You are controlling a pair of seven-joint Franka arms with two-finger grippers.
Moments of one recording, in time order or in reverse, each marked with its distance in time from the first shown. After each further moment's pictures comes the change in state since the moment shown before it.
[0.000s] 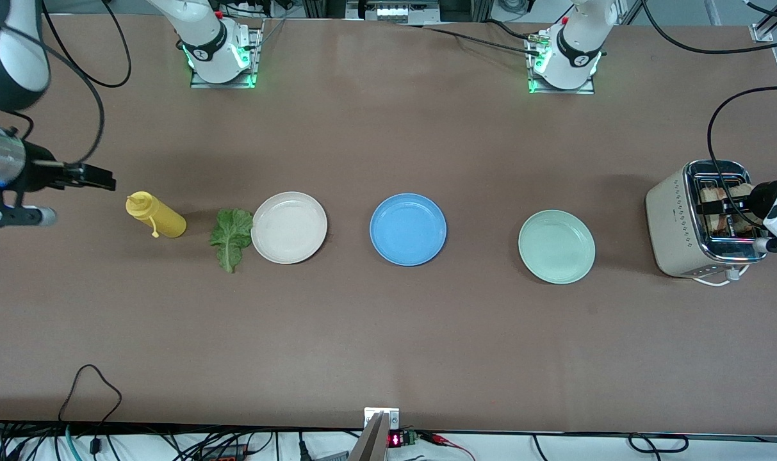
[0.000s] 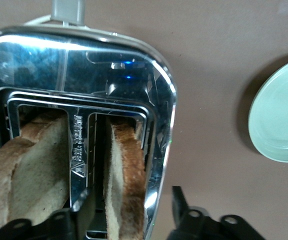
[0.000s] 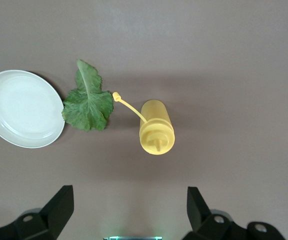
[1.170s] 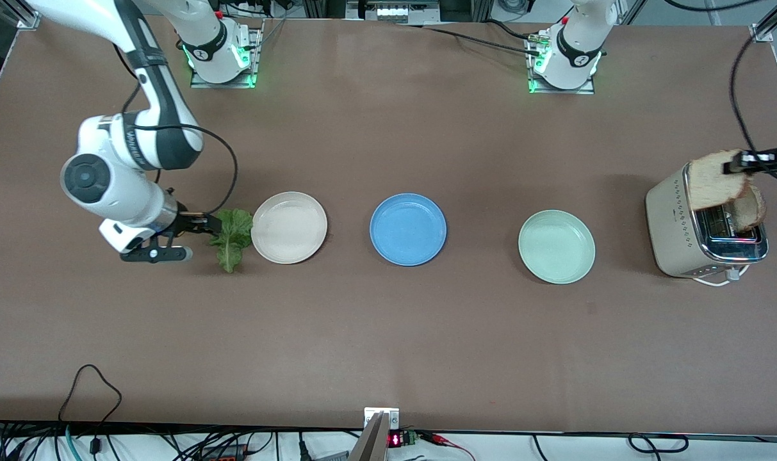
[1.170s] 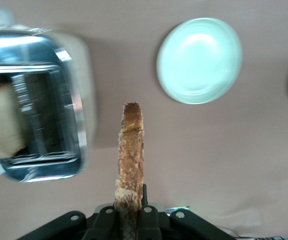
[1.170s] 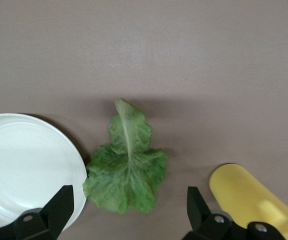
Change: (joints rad) left arm 0.016 -0.160 -0.205 0.197 -0.105 -0.388 0.014; right arm 0.179 0.107 0.010 -0.412 0.014 0.692 0.172
